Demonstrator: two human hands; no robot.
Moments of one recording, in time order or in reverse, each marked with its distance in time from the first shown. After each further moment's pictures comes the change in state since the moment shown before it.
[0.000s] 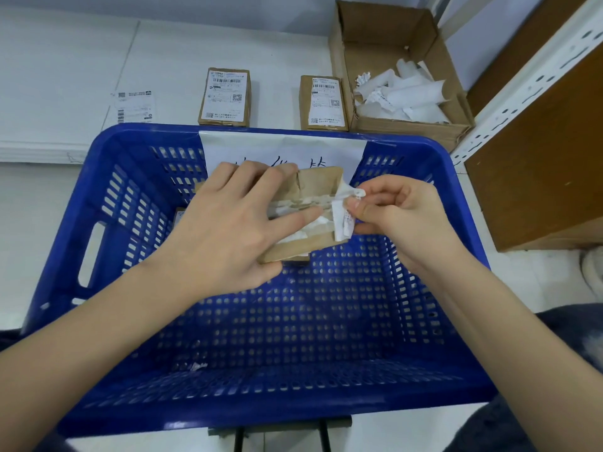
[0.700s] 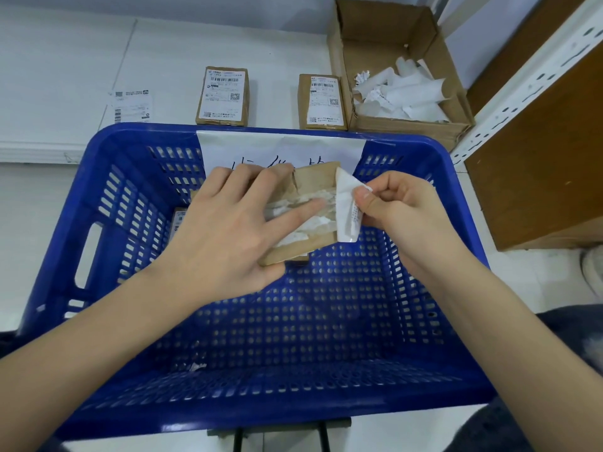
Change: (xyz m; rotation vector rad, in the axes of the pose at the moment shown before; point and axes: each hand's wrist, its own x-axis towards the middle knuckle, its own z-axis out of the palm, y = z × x) left_hand 0.000 0.004 0.004 -0.017 0.020 -0.054; right_hand 0.000 -0.003 -0.001 -0.086 0.013 0.001
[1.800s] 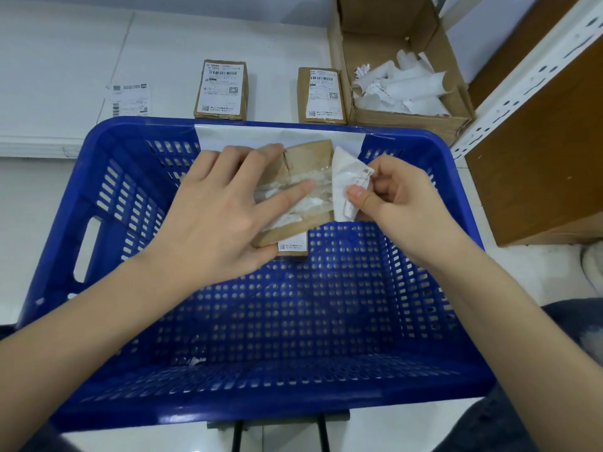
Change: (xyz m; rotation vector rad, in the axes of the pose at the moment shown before) left_hand 0.001 -0.008 0.001 0.048 0.039 -0.007; right_hand 0.003 0.000 -0.006 -0.254 -0.108 -0.144
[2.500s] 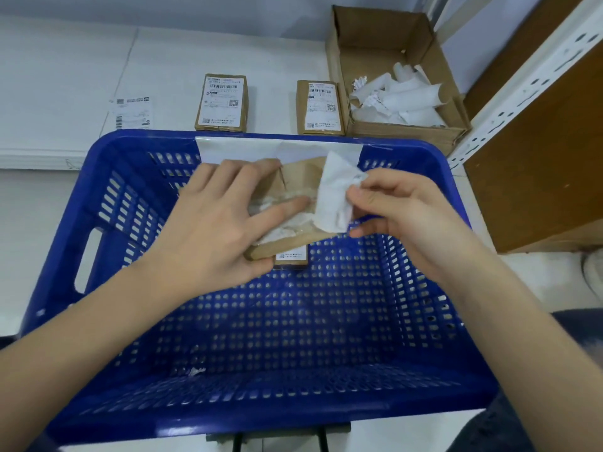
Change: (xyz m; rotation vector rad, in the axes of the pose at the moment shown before) left_hand 0.001 -0.004 -0.001 -0.084 -0.018 0.002; right_hand -0.009 -0.017 -0.013 0.336 -0.133 0.072
